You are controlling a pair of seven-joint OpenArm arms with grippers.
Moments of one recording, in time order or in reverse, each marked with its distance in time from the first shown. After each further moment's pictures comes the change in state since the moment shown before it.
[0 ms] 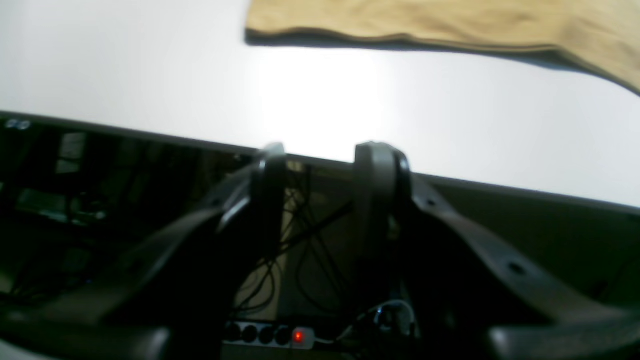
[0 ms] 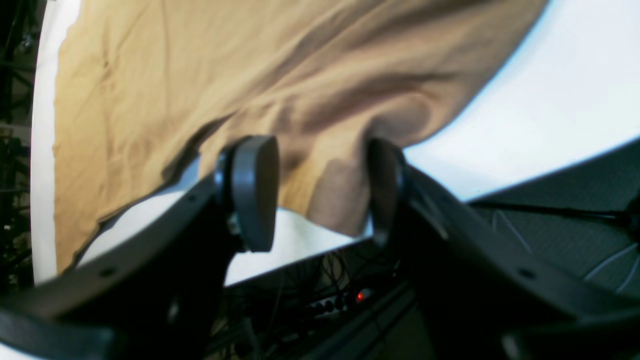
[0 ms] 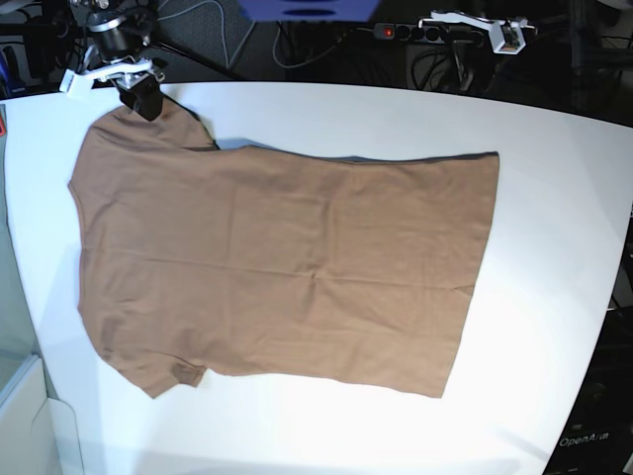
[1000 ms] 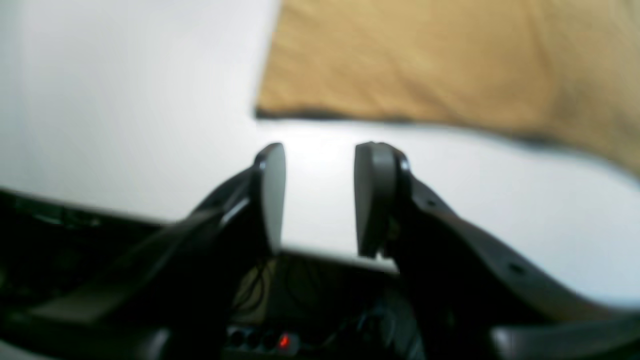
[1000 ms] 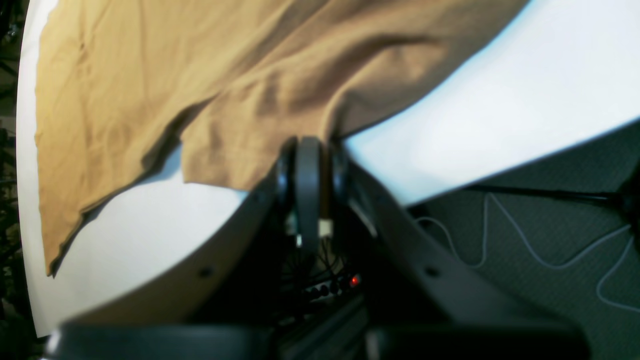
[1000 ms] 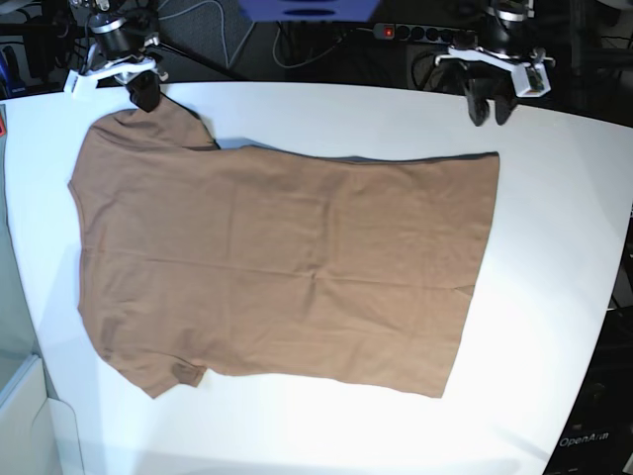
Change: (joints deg) left arm -1.2 -0.3 -4.8 16.7 -8.8 -0.3 22.2; right arm 0.5 0.1 0.0 0.0 -0.1 -0.4 -2.6
